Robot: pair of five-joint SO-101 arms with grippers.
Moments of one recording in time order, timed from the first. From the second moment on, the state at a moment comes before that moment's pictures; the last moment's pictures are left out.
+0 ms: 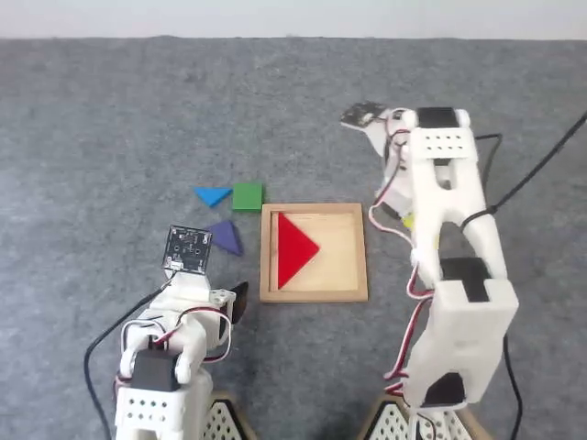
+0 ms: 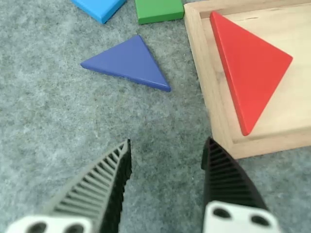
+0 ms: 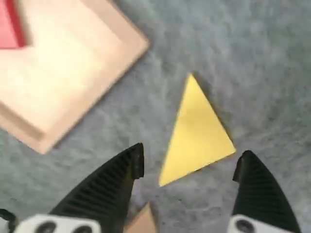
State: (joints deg) left arm -0.9 -103.1 96.8 72.0 2.8; right arm -8.3 22.5 -14.5 89.7 42.1
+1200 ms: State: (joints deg) left arm -0.9 -103.1 96.8 72.0 2.8; right arm 1.3 24.0 6.9 66.3 48.9
